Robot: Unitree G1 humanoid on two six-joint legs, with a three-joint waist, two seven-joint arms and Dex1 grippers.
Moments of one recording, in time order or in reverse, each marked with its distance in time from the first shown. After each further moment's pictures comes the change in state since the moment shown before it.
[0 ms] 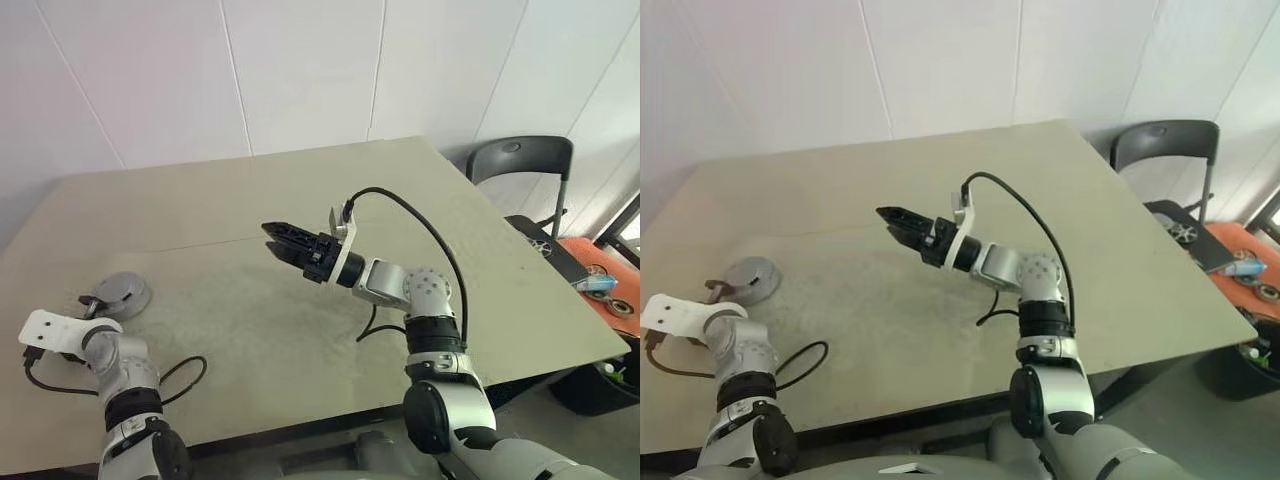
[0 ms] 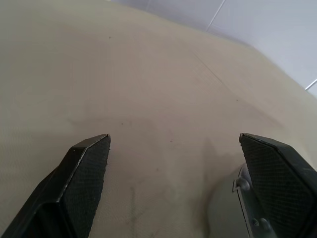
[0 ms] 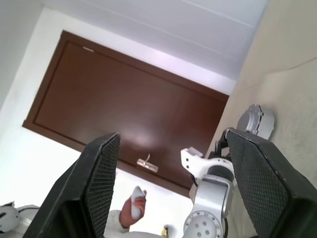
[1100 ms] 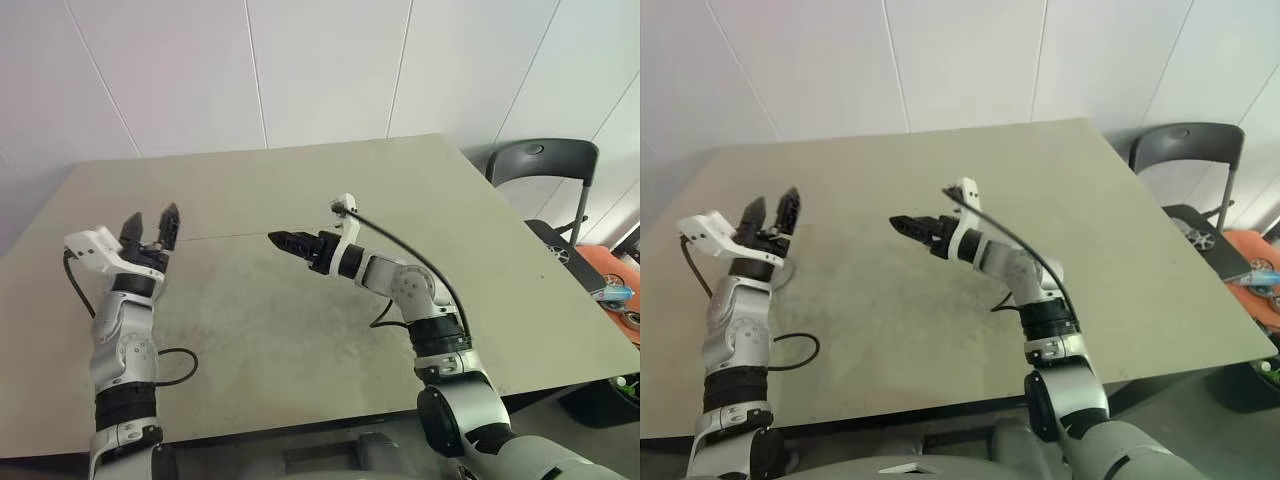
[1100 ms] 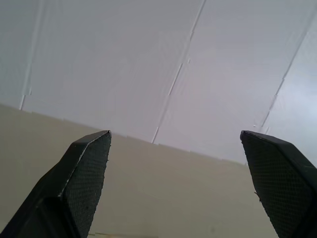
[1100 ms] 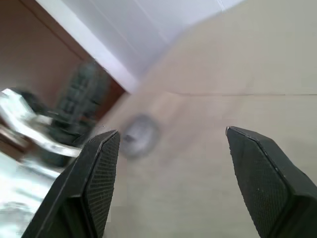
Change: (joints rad) left arm 0.095 0.070 -0.324 -0.445 -0.090 0.189 -0.894; right arm 0.008 -0.131 0.324 -0.076 -0.543 -0.434 0.133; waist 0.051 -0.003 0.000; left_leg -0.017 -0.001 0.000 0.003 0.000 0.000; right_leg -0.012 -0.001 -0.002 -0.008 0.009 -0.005
